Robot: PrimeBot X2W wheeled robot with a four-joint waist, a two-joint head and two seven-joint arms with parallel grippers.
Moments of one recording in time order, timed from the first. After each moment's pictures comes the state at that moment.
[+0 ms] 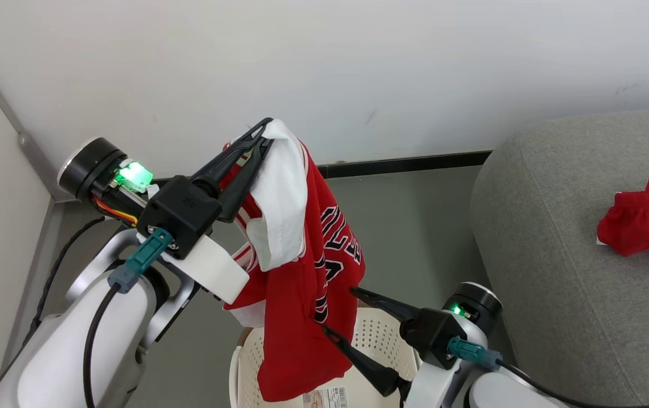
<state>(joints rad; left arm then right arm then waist) -0.59 0.40 -0.54 0.01 -0.21 -0.04 -0.04 -0.35 -0.26 0.81 0.28 0.28 0.12 -0.06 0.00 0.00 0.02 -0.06</state>
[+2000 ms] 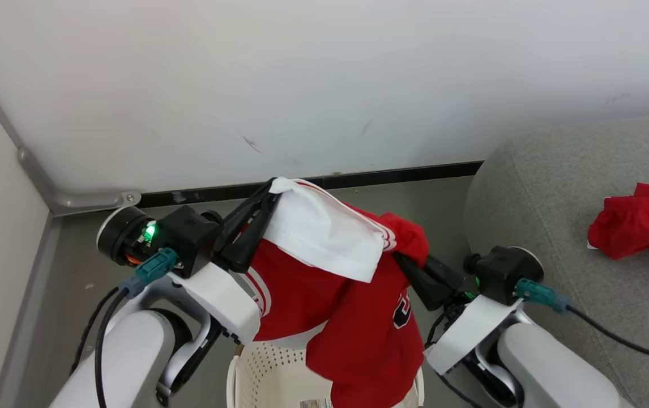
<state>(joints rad) -0.46 0.33 -0.53 0.07 -0.37 -0.02 0.01 -0.43 -0.23 0.67 0.43 0.46 0.12 -0.23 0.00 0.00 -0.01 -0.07</state>
